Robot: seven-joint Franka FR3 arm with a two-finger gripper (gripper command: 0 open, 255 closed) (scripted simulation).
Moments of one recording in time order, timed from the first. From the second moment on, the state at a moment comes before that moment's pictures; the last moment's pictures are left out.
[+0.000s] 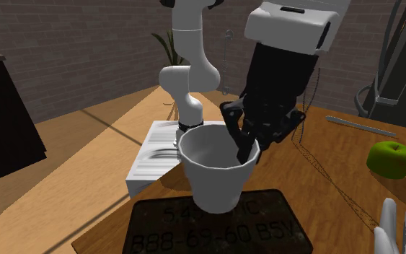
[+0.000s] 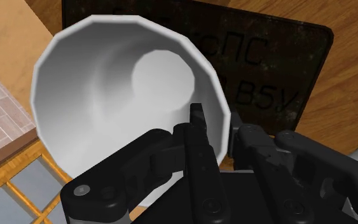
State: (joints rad) arm -0.02 0.07 0.35 -1.72 -0.20 1.75 0.09
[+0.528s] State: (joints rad) arm -0.03 0.08 0.35 -1.81 -0.21 1.85 0.11
